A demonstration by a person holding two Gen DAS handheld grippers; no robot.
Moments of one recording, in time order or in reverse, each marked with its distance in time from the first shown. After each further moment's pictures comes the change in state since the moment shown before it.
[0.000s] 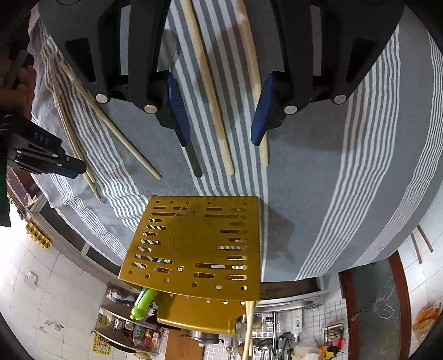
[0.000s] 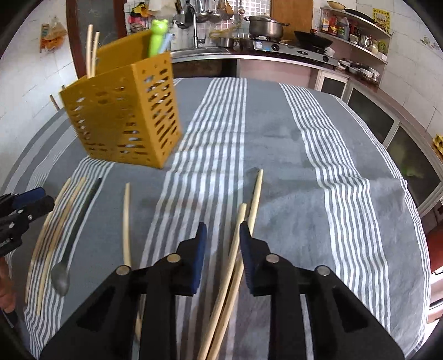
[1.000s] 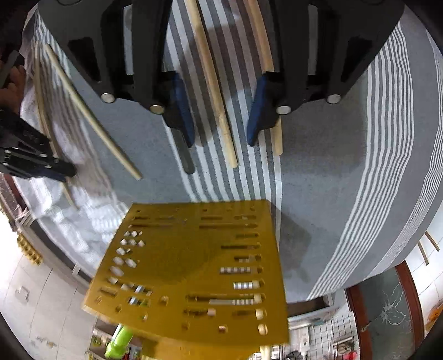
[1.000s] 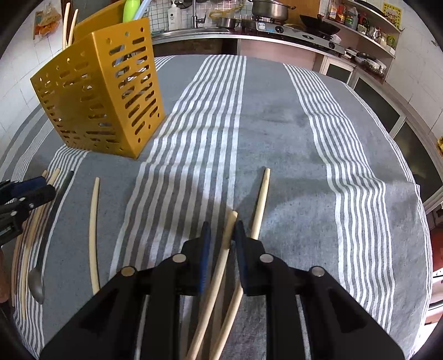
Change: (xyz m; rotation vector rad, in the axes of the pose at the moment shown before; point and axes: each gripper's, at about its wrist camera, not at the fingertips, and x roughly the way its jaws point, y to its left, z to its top) left arm 0.058 -0.005 0.018 0.024 0.139 0.045; right arm 0.025 -0.004 0.005 -0.023 0.087 -0.014
